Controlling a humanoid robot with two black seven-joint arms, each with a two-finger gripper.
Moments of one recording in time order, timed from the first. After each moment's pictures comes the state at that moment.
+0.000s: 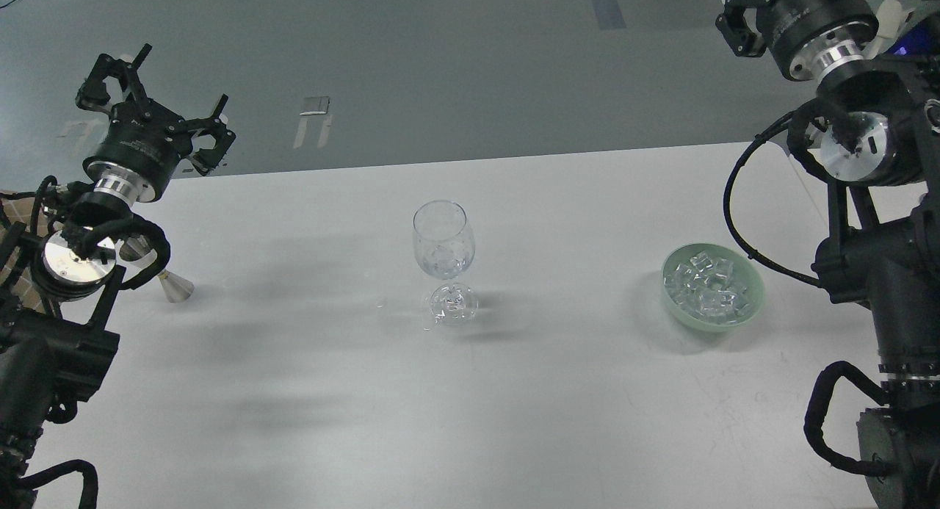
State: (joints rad) left arm -0.54 0.39 -1.38 -0.96 0.15 -0.26 0.04; right arm 0.68 -0.04 1.69 1.19 -0.93 0.08 -0.20
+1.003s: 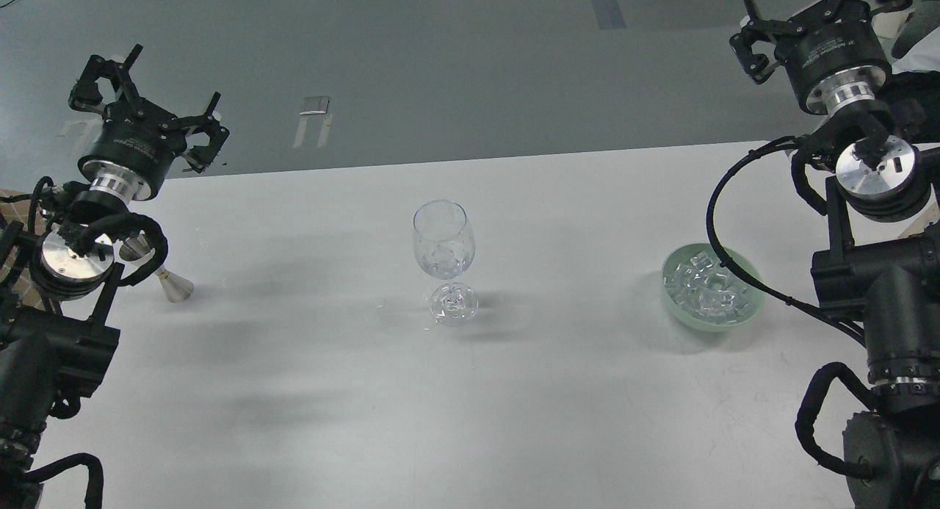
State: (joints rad) left arm -0.55 0.38 -1.42 -0.93 0.15 -0.26 0.04; right arm 0.66 0.00 1.80 1.07 -0.62 0.08 -0.14
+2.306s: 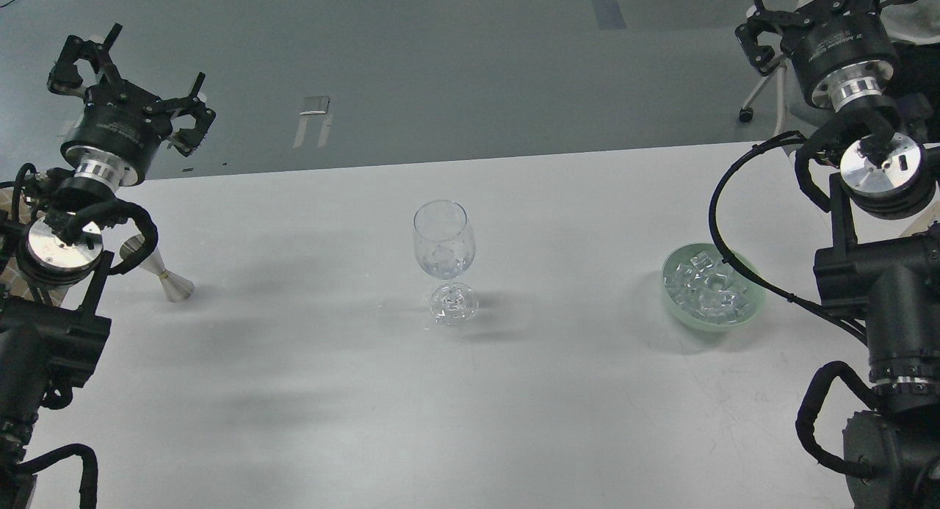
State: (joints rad) left arm -0.58 0.39 -1.42 -0.93 0.15 -0.26 0.02; right arm 0.66 0.00 1.81 1.09 -0.61 0.10 -0.12
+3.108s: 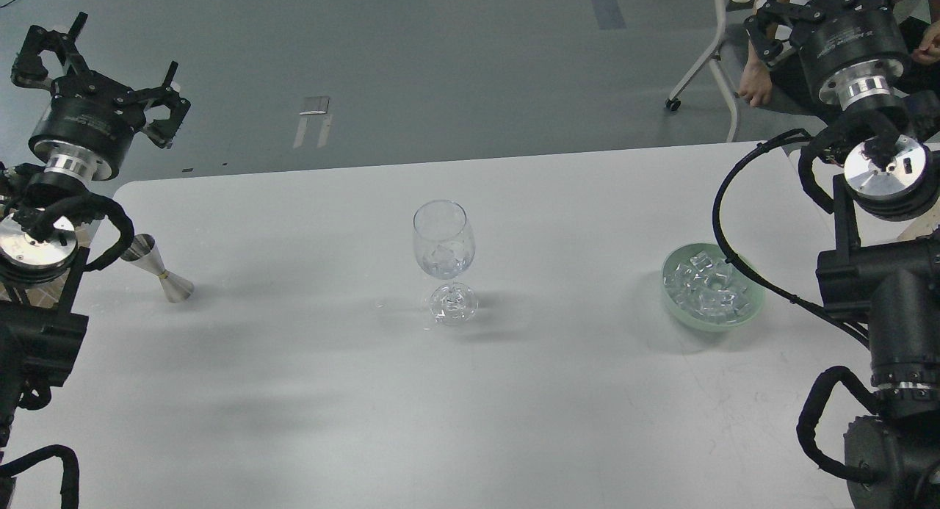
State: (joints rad) left arm -0.57 0.43 -1.44 -0.95 0.11 -0.26 0.02; right arm 0.64 0.00 1.81 1.13 -0.61 0.10 -0.10
